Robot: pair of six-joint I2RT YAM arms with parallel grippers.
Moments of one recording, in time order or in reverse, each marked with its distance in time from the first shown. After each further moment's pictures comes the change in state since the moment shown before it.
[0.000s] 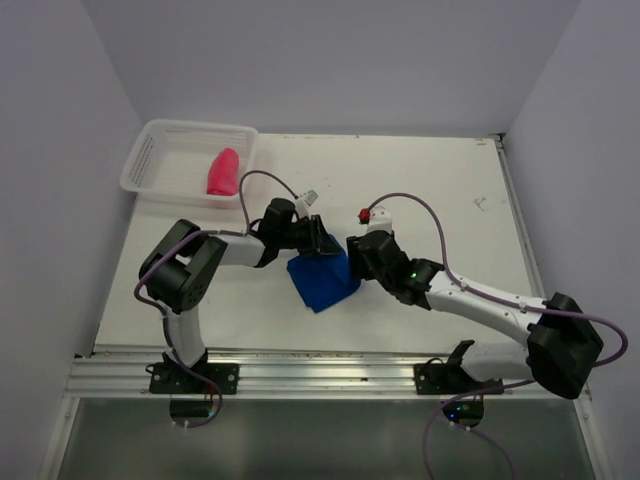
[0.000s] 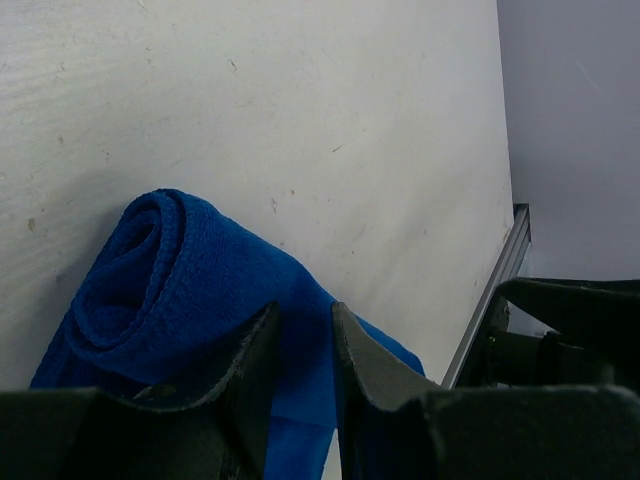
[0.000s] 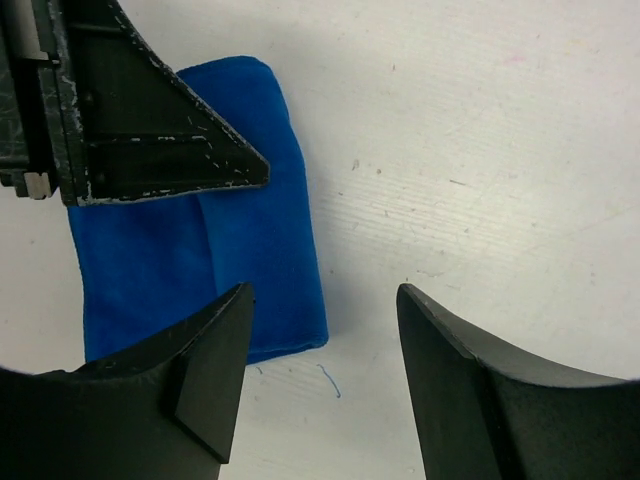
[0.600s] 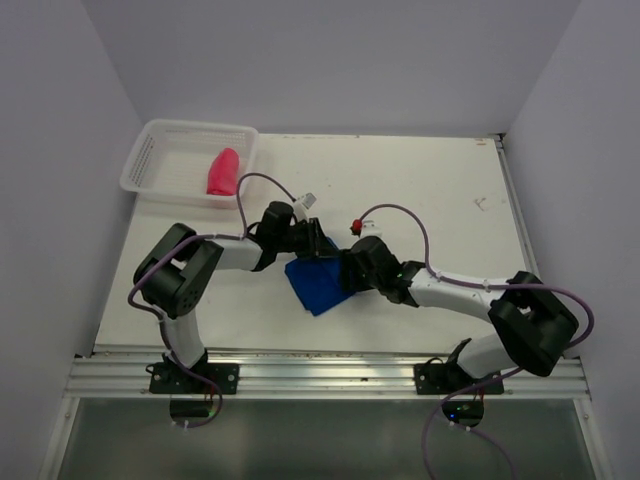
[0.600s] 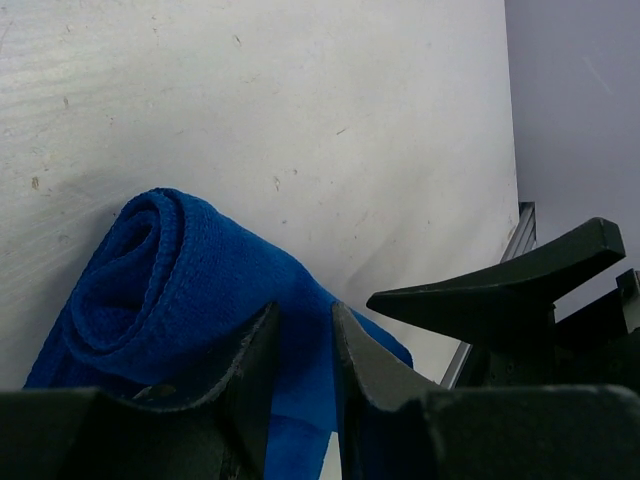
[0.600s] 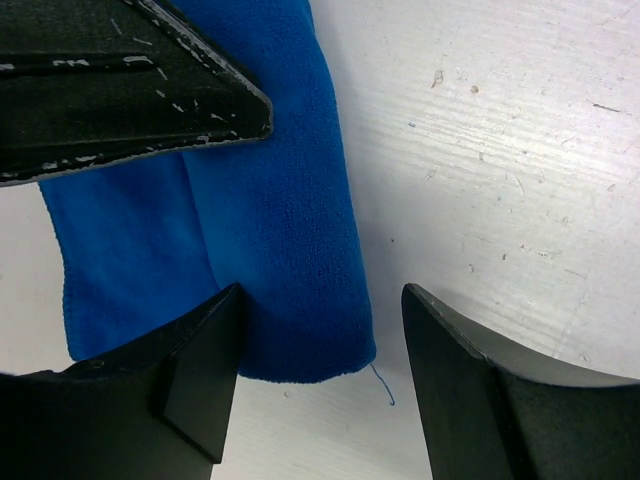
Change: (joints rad) left arm -0.009 -0.050 -0.051 -0.007 -0.026 -0.002; right arm -0.072 0.171 -0.065 0.123 -0.252 0.109
